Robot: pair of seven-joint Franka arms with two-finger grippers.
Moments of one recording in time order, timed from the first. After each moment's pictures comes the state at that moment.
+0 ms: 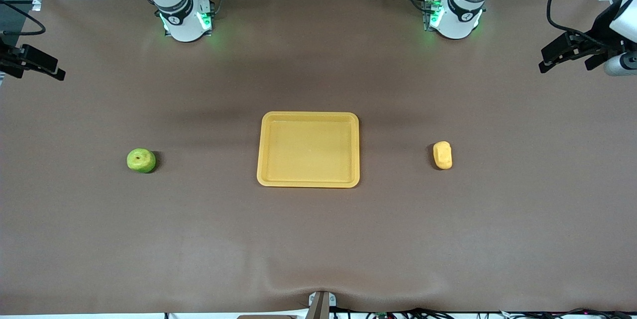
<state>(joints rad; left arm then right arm) -0.02 -0.09 -0.06 -1.58 0.03 1.50 -0.13 -0.06 -0.06 -0.04 -1.59 0.03 1.43 -0.02</state>
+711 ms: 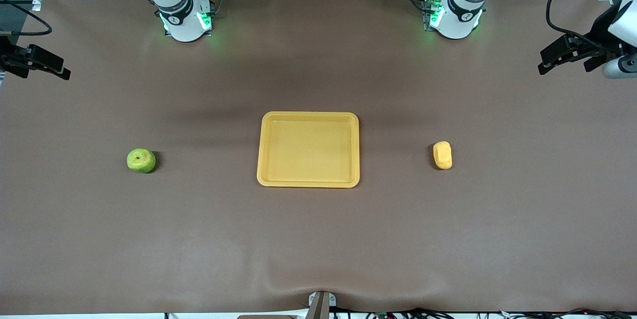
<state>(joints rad) -0.02 -0.08 -0.06 -1.58 0.03 1.50 -0.13 -0.07 -0.06 -0.03 -1.62 0.03 1.45 -0.02</state>
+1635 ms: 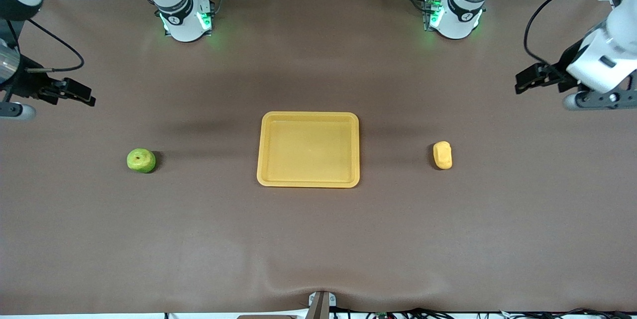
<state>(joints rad) -0.02 0.01 -0.10 -1.65 0.03 1.59 -0.14 -0.07 -0.06 -0.03 -1.88 0.03 1.76 -0.03</state>
